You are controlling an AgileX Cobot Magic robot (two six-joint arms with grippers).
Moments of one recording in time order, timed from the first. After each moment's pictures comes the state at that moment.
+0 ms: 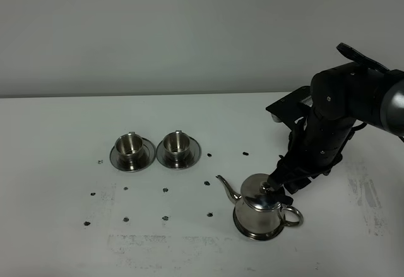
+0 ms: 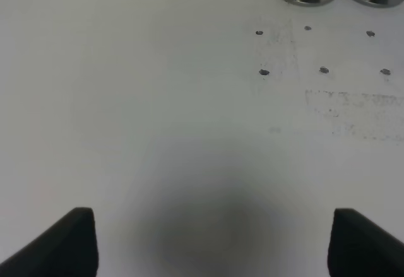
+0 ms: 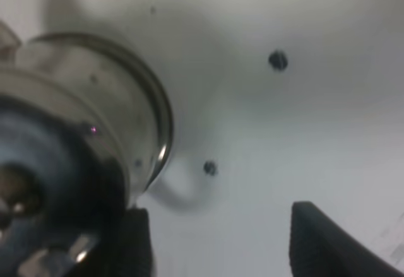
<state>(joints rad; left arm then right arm) 0.12 0.00 -0.45 -0.08 1.07 0.06 0.48 1.96 -1.46 -0.04 0.99 -0.16</state>
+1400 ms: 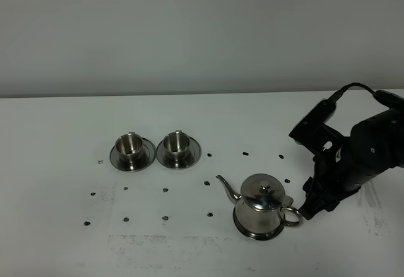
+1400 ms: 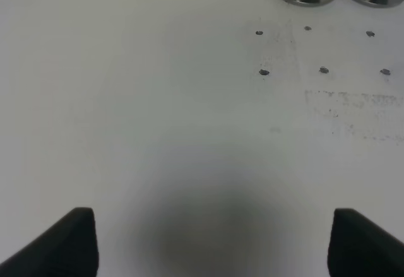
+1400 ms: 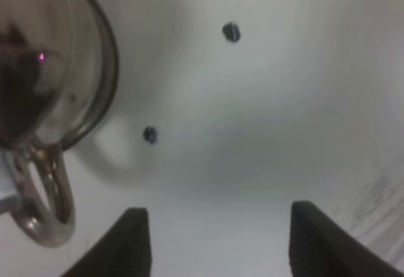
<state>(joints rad) 0.12 0.00 -0.45 -0.08 1.07 0.06 0.44 1.77 -1.07 -0.13 0.58 -0.29</state>
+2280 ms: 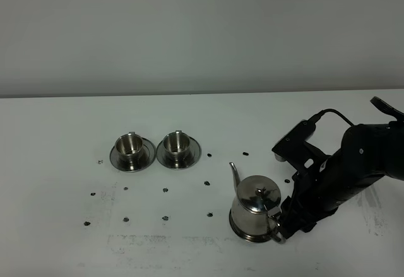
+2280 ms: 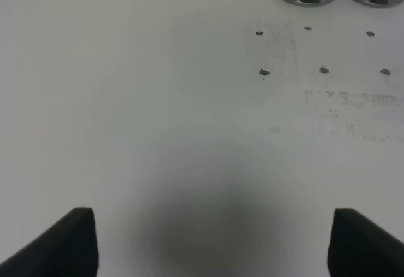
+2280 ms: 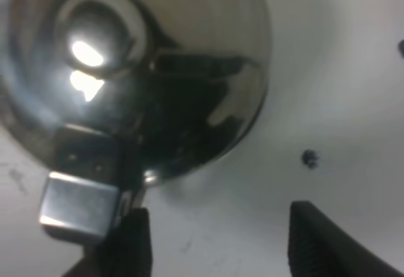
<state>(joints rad) 0.12 0.00 -0.45 -0.08 1.07 0.06 0.46 1.80 -1.04 0.26 0.61 -0.56</state>
